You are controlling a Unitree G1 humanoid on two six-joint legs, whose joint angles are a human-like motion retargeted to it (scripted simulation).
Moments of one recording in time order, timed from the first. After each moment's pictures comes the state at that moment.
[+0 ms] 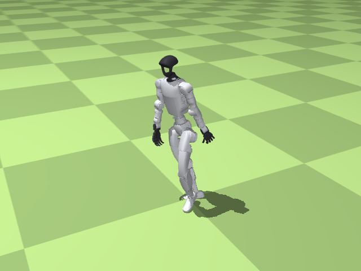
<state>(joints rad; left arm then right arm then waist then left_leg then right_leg) 0.11 0.17 0.39 1.66 0.84 0.12 -0.16 -0.17 -0.10 -0.19 1.40 -0.17 0.08 0.18 0.19 -0.17 -0.04 -0.47 0.08 0.55 0.67 -0.07 0.04 -0.04 -0.08 -0.48 0.06 -0.18 -0.05</state>
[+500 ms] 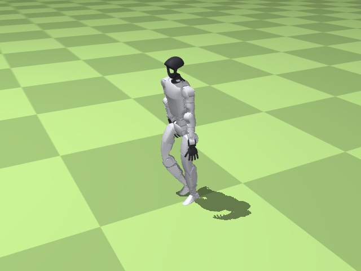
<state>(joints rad) -0.17 0.23 0.19 1.48 0.69 0.08 -0.12 0.05 -0.06 -0.27 1.57 -0.41 0.12 0.17 0.06 -0.05 -0.06 -0.14 -0.03 0.29 0.15 -0.23 0.14 -0.35 -0.20 -0.55 0.79 0.00 -0.05</state>
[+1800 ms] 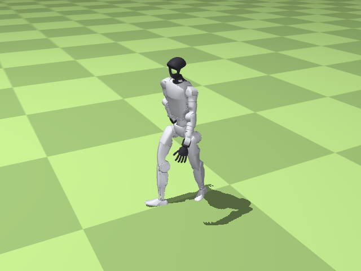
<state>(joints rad) -0.33 0.30 0.09 1.23 0.63 -0.08 -0.21 0.10 -0.07 -0.33 1.70 -0.29 0.17 0.25 0.01 -0.12 -0.04 0.10 -0.09 0.38 0.05 -0.27 0.02 -0.55 -0.16 -0.53 0.22 -0.14 -0.04</state>
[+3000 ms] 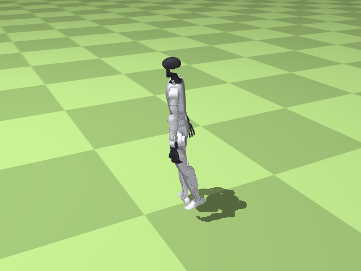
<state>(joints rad) -0.08 0.32 0.24 1.55 0.71 0.05 -0.11 0.03 -0.05 -0.25 1.68 -0.20 0.10 0.13 0.09 -0.12 -0.09 0.08 0.05 0.80 0.07 -0.25 -0.02 -0.09 -0.04 -1.02 0.16 -0.24 -0.13</state>
